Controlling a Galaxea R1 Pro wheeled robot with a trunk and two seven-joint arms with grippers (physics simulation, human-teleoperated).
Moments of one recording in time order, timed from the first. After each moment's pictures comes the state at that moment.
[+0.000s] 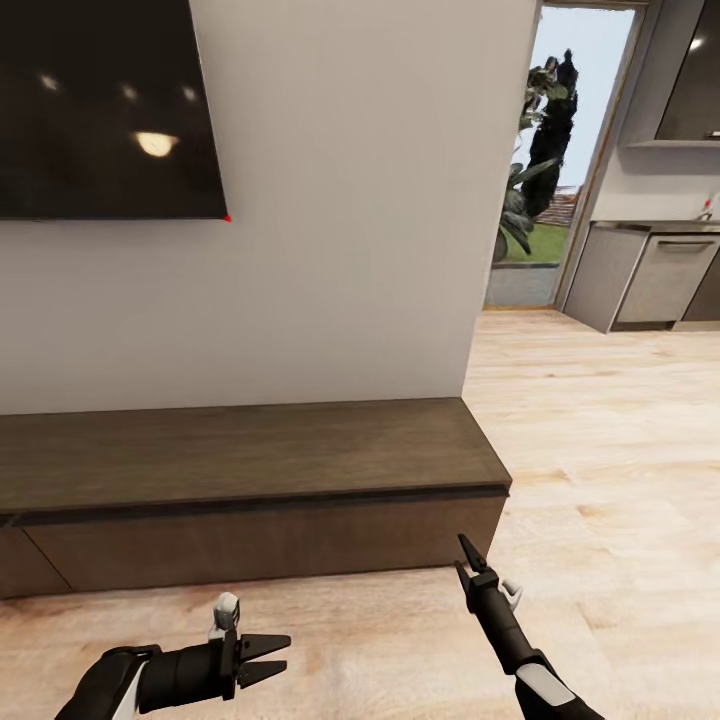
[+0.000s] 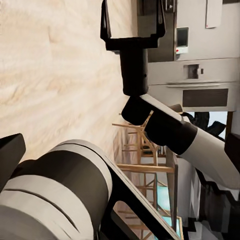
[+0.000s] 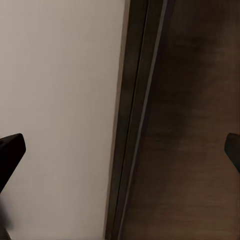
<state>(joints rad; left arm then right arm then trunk) -0.26 0.14 0.11 -0.91 0.16 0.96 -1.40 -0.52 -0.03 -0.03 -0.20 -1.28 0.10 1.03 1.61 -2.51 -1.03</state>
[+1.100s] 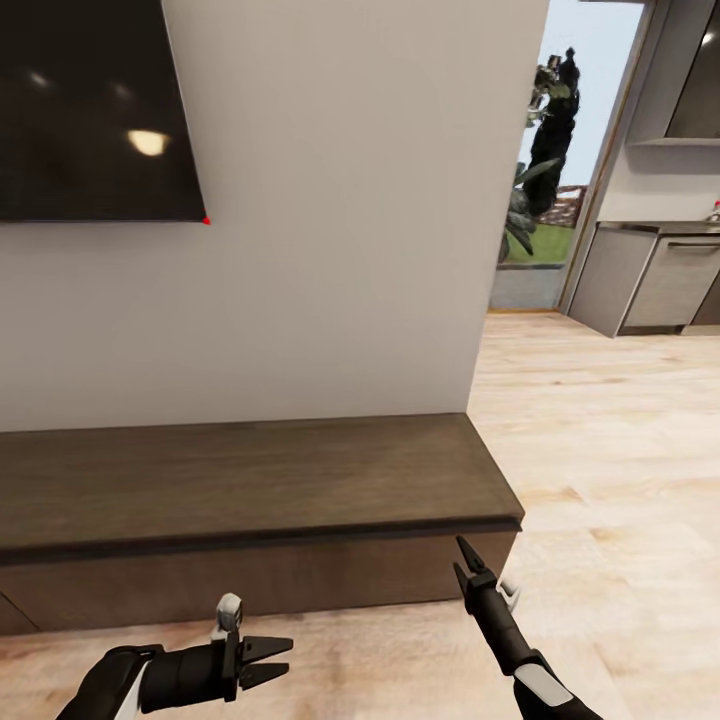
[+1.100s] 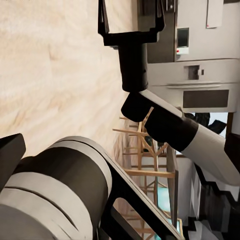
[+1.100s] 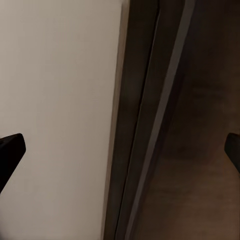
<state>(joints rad) -0.26 0.15 0.09 -0.91 0.16 0.96 -1.40 -0.52 -0.03 -0.03 -0.19 -1.27 0.09 1.01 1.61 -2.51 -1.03</state>
